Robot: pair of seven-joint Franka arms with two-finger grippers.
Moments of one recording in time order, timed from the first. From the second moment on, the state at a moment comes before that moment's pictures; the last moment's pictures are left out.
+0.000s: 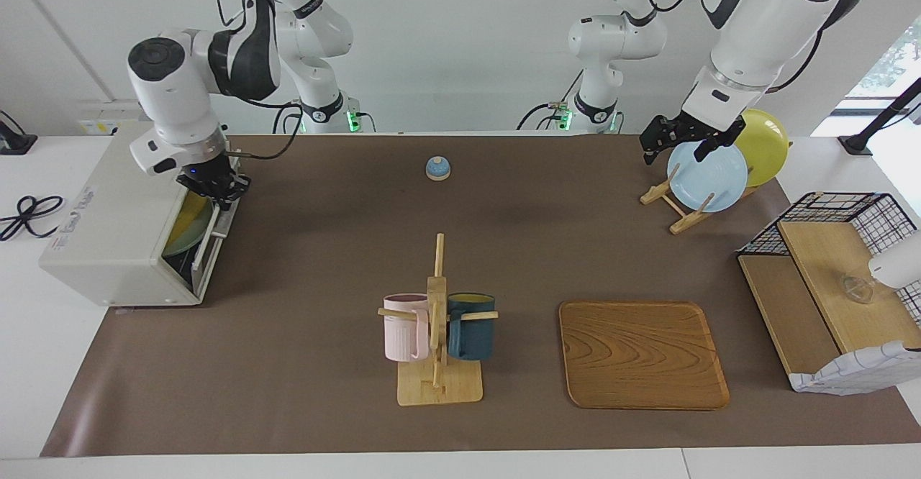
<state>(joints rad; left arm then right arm) -0.08 0.01 -0.11 -1.59 -0.02 1.50 -0.18 0.04 -0.01 -0.05 -2.16 -0.10 2.13 0.13</state>
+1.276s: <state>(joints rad) -0.08 0.01 -0.11 -1.59 -0.02 1.50 -0.18 0.07 0.16 -0.03 -2.20 -0.03 2.42 0.19</state>
